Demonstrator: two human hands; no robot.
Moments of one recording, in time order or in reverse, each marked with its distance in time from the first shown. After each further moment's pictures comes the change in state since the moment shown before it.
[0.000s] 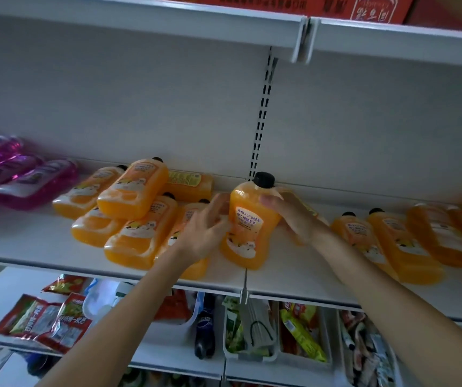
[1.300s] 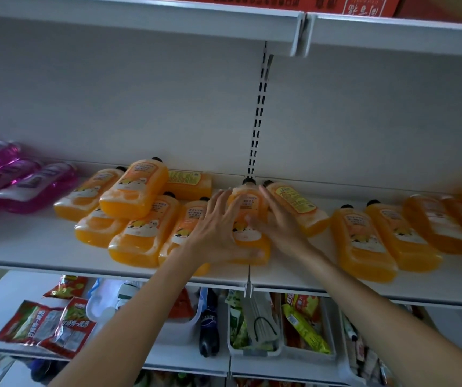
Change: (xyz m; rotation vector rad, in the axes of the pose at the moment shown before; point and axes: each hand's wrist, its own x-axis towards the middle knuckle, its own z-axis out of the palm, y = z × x) left_hand 0.008 -0.015 0.015 0.631 -0.114 0.052; right_hand -0.010 0.037 0.031 -0.366 0.272 -0.058
